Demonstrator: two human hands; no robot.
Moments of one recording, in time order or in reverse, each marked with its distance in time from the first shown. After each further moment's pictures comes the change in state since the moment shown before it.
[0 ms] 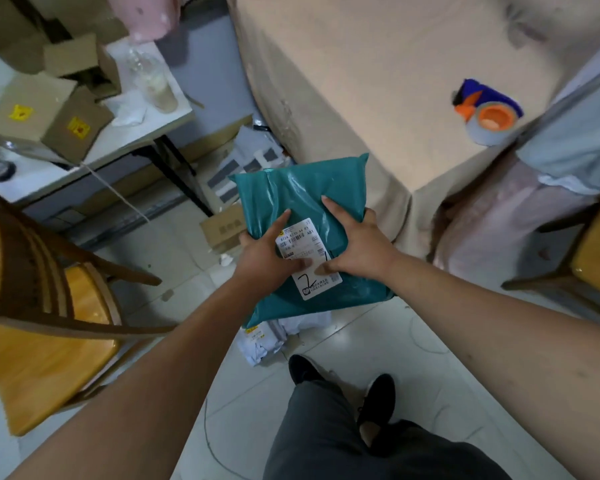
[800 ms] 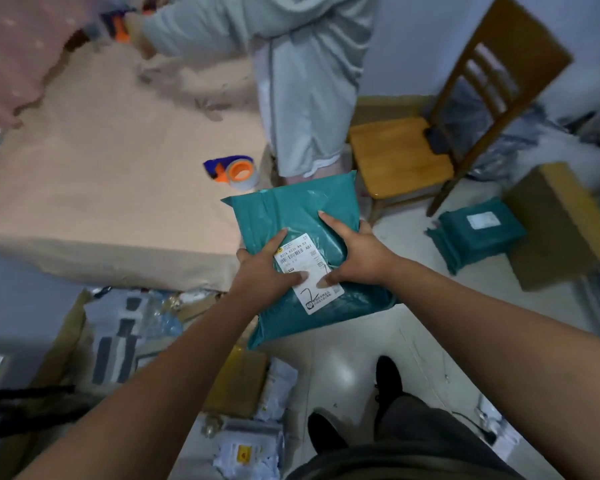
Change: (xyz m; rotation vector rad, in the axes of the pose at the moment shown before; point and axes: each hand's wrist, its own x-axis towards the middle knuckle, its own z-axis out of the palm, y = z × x) left_hand -0.046 0.223 0.102 0.407 -0.502 0.614; right_hand -0.218 0.105 -0.103 0.374 0.558 0.516
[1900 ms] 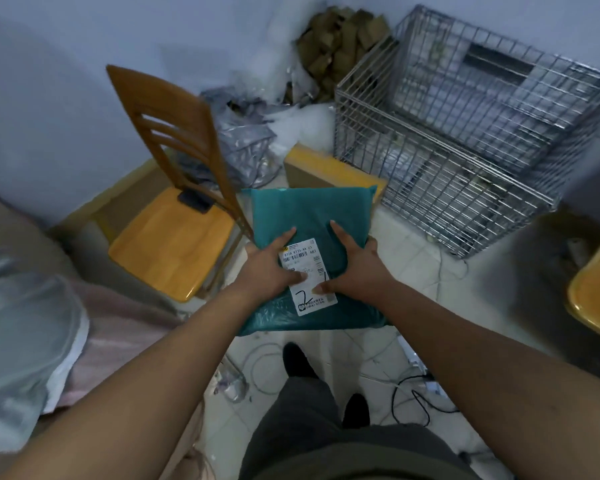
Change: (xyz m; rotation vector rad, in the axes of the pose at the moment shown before) left_hand 0.159 0.420 0.344 0.519 -0.600 0.662; right_hand -0.097 0.369 -0.232 0.507 0.661 0.651
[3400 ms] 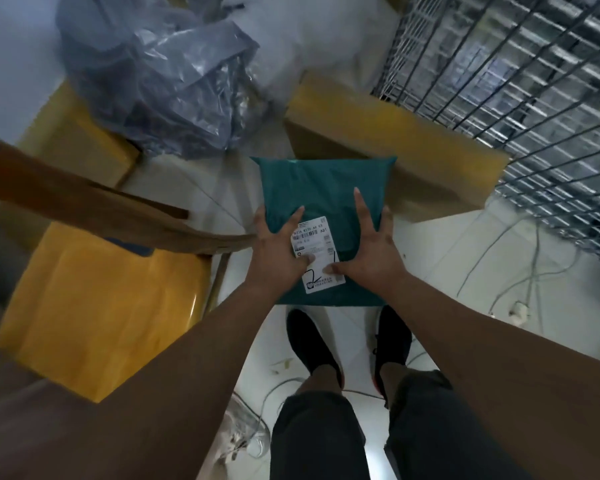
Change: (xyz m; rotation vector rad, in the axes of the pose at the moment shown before) left_hand 0.528 -0.194 0.083 0.092 -0.061 -0.004; right_hand 0.517 0.106 0.141 0.076 0.088 0.173
